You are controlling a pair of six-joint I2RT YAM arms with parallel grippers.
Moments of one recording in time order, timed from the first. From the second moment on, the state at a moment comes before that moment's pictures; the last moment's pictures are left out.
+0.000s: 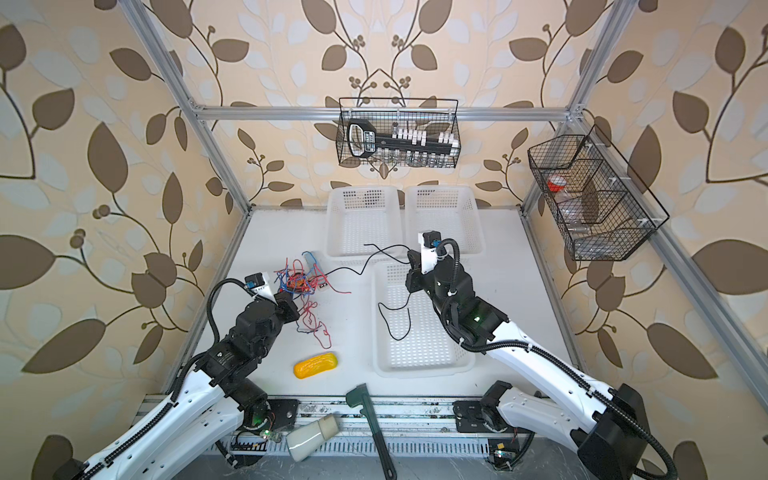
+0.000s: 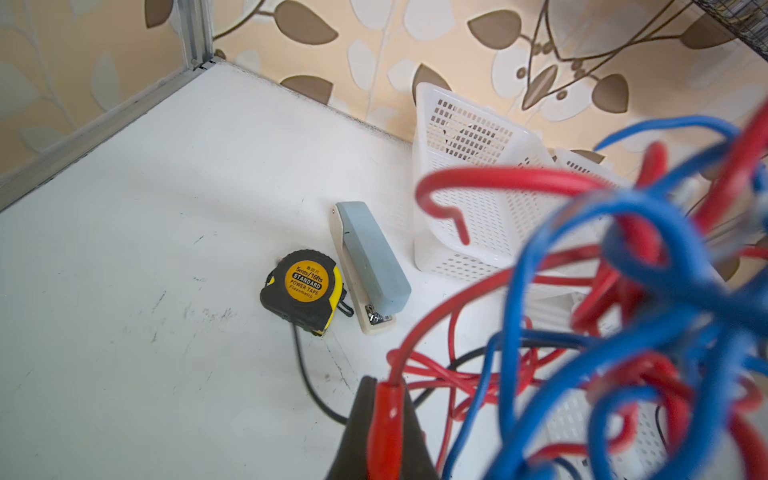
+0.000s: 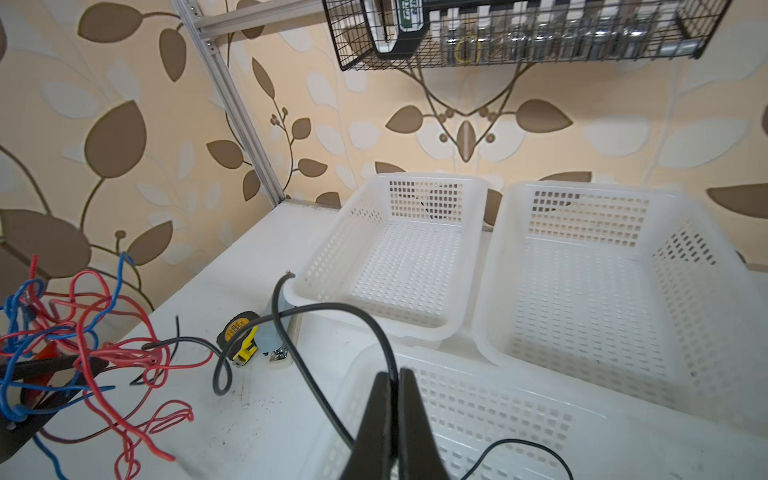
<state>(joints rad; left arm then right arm) -0.50 0.58 0.42 -0.25 -0.46 -0.62 0.68 1.01 0.81 0.01 0.30 0.21</state>
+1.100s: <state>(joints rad) -0.50 0.61 0.42 -0.25 -0.50 -0.62 0.53 0.74 0.83 -0.19 0.42 0.22</state>
